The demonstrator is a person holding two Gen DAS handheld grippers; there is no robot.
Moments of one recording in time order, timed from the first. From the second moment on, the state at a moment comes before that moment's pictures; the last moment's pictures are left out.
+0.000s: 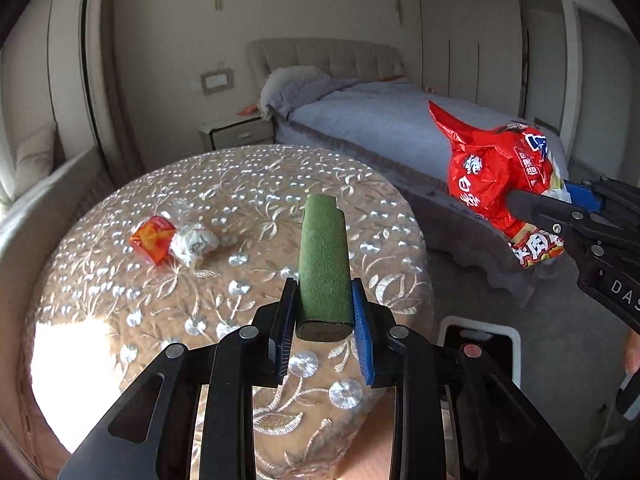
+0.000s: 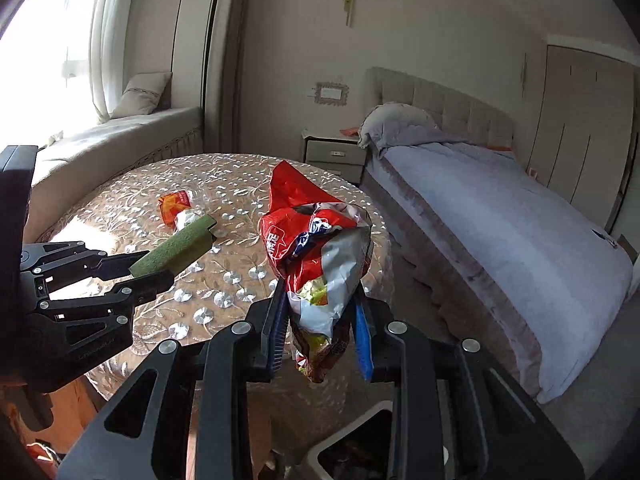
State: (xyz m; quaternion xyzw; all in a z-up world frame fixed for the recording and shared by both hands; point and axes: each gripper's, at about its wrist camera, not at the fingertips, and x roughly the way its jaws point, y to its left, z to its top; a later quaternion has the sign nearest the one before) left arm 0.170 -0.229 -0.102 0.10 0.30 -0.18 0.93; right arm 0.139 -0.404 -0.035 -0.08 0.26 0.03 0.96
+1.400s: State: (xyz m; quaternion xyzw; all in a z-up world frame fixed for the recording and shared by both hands) left arm 0.178 -0.463 -0.317 0.35 0.45 -0.44 0.70; right arm 0.098 -0.580 -0.271 -0.04 0.50 -0.06 0.86
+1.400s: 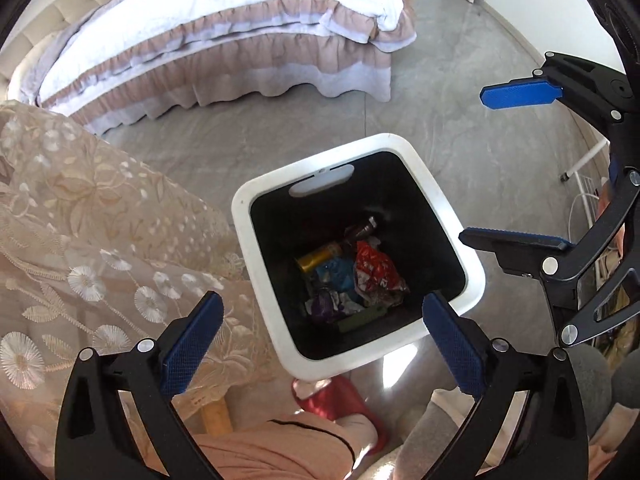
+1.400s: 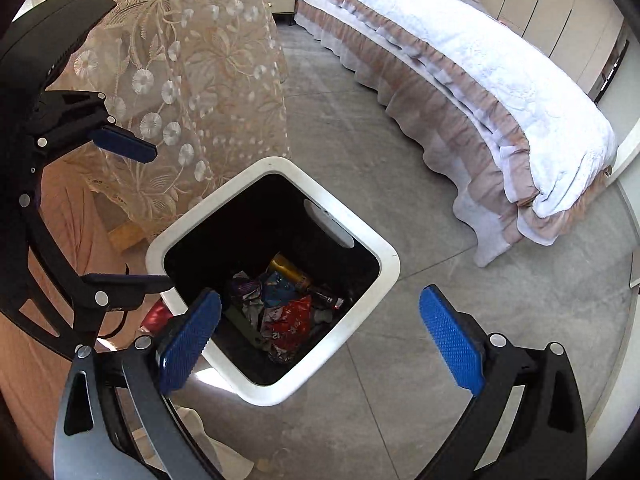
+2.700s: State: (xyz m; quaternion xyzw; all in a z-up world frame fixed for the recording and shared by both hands) left arm 0.226 -0.217 -0.091 0.17 0.25 -0.19 0.93; right arm 0.166 -0.412 -0.057 -0.05 0.22 0.03 0.97
